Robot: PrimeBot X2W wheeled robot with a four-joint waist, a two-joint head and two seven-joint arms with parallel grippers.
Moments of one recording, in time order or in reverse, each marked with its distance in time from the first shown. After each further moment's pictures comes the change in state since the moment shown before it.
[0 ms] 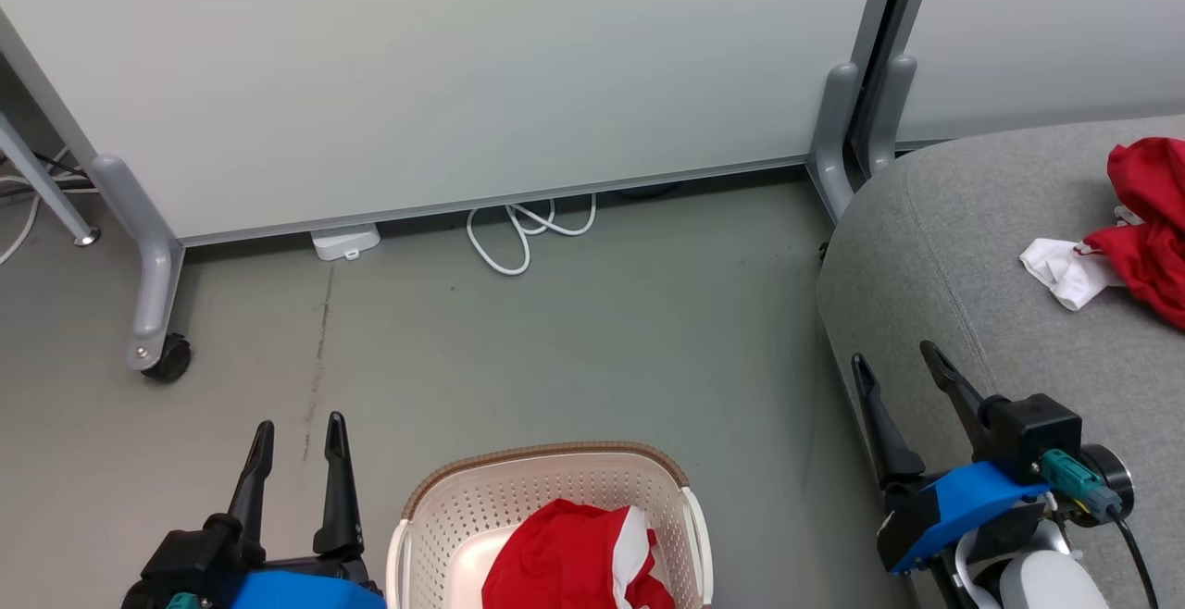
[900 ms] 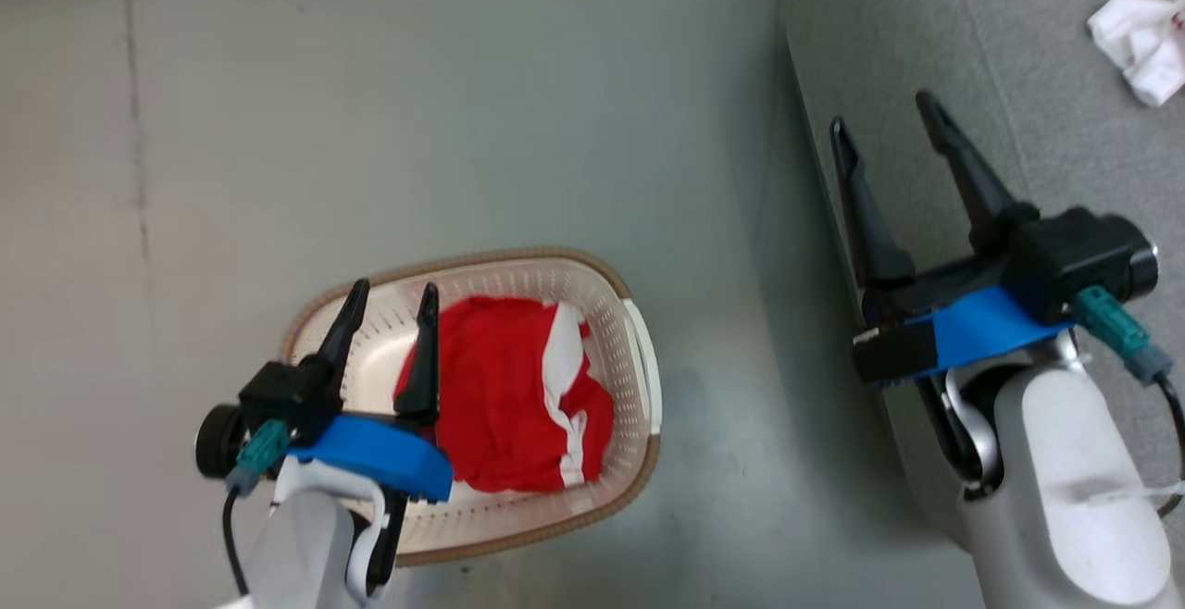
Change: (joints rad) left arm -0.316 0.038 -0.199 0.220 -0.029 0.000 0.000; right arm -0.293 0.001 0.066 -0.114 -0.037 0.000 -0.036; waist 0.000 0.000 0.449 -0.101
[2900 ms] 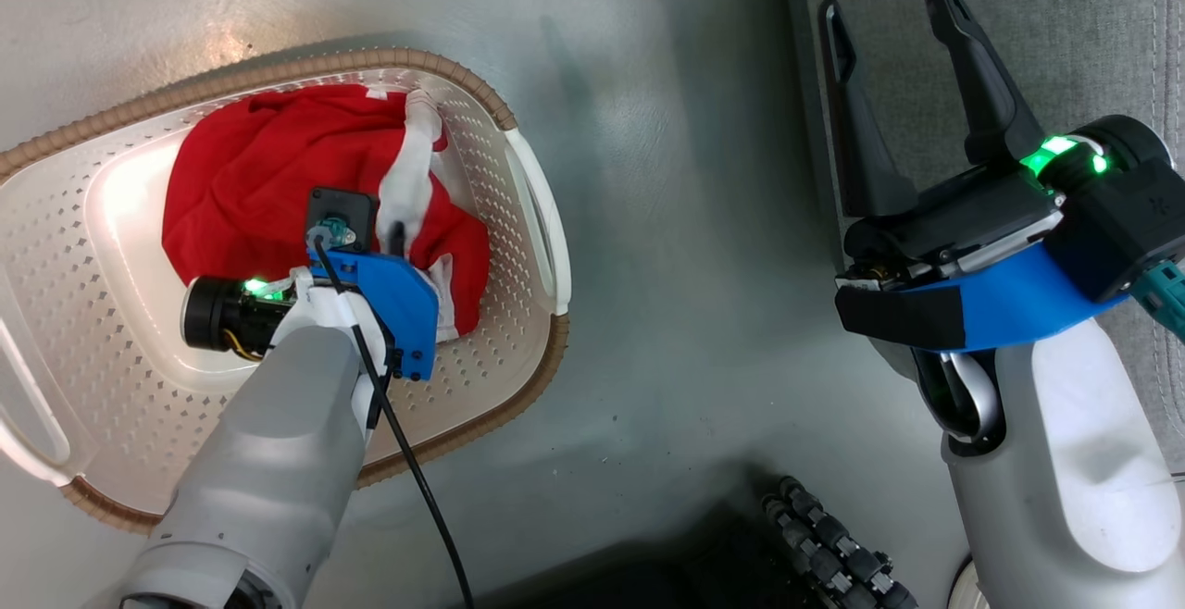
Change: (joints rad) left arm -0.614 0.003 -0.445 0.821 -0.219 0.139 0.178; right arm -0.125 0.000 0.074 -0.101 0.099 0.000 -0.088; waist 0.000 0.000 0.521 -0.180
